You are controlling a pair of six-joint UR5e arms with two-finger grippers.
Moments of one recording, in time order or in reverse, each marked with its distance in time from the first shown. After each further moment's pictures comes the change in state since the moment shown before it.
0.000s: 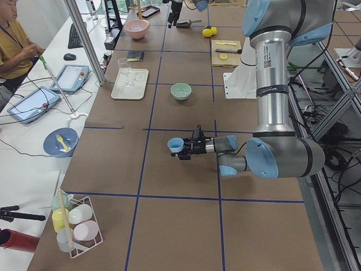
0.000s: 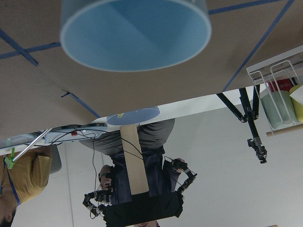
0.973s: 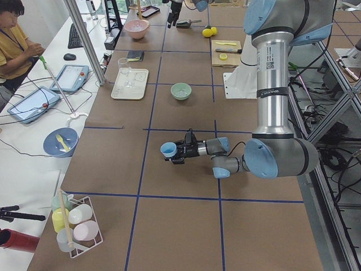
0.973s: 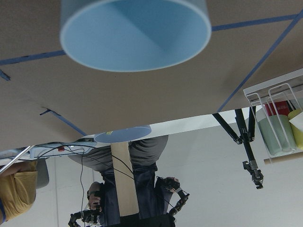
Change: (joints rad) left arm -0.099 -0.078 0.090 0.001 -0.070 -0.102; right arm -0.003 0.008 -0.001 0.000 -0.011 0.000
